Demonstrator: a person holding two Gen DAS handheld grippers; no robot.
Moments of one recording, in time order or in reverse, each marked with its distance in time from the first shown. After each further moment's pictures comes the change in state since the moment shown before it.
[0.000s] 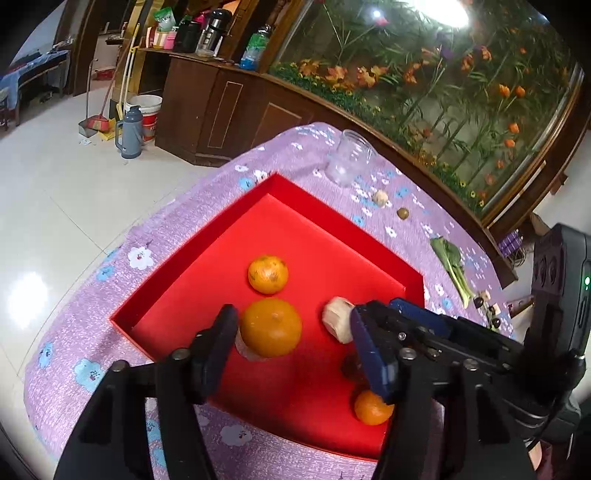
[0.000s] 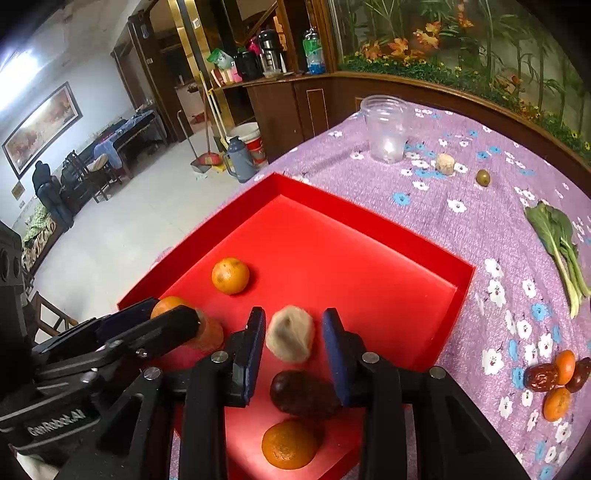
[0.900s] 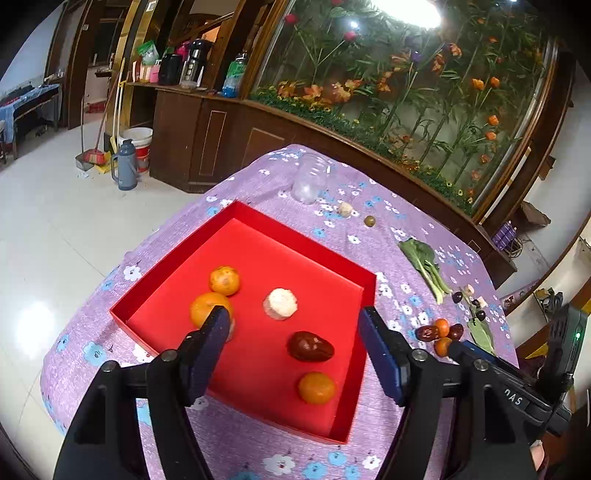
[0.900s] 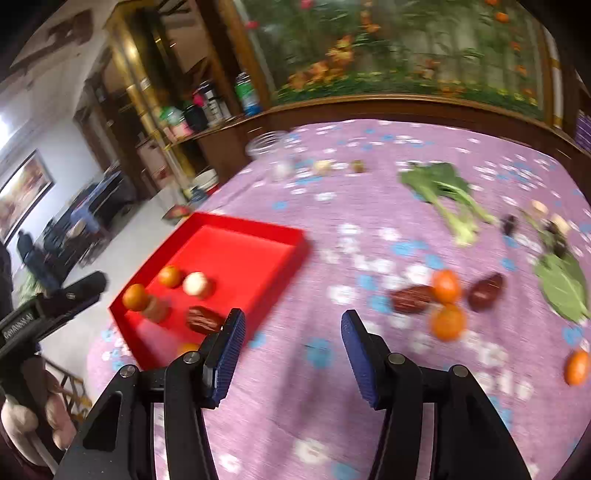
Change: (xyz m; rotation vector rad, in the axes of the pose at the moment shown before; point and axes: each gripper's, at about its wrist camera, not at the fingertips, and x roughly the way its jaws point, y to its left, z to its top) left arm -0.046 -0.066 -0.016 0.096 -0.077 0.016; right arm -0.118 -0.115 -0.072 0.233 -0.152 -0.080
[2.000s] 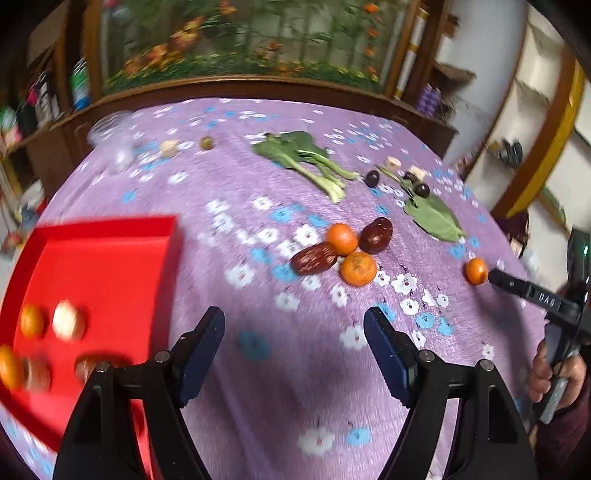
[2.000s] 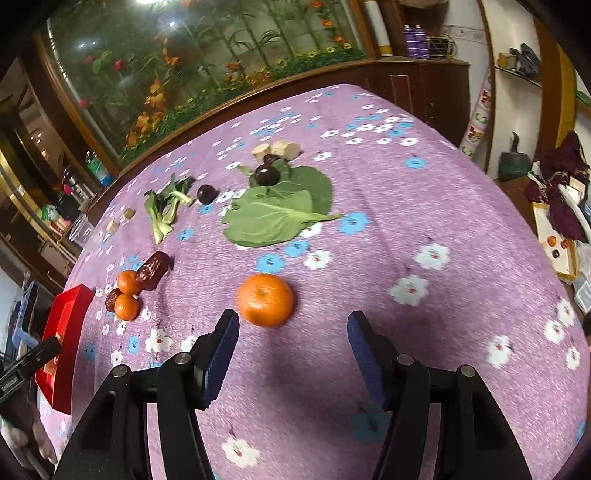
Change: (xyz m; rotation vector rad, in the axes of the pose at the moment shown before) left arm 0.114 -0.188 -0.059 0.512 0.262 -0.174; right arm -0.098 -0.249 -0.078 0.432 -0.059 -0.307
